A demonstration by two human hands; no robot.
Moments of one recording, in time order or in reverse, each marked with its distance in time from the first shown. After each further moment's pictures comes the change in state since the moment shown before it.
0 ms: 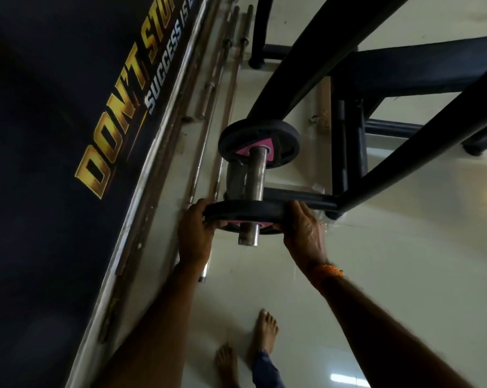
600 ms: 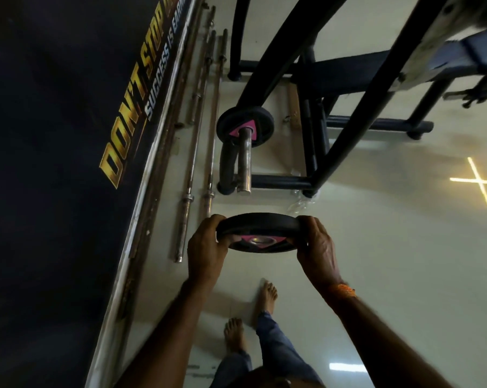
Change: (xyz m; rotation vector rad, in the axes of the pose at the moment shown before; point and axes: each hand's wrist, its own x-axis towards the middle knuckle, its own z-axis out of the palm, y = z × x) left_hand -0.229 0.071 -0.119 -0.005 -0.085 0.140; right_hand -0.235 -0.116 -0.113 0.023 0.106 0.124
